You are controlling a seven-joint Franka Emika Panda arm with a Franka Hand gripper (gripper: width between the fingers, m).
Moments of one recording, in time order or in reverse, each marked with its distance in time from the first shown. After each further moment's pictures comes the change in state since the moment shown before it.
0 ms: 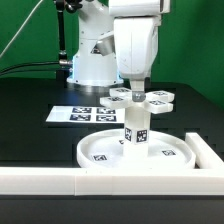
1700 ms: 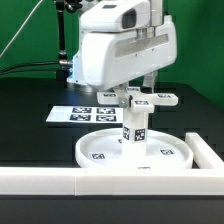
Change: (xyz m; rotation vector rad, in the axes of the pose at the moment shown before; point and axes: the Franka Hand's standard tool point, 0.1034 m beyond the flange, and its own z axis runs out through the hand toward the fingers) arm -0.008 -0.007 0.015 0.036 0.000 0.619
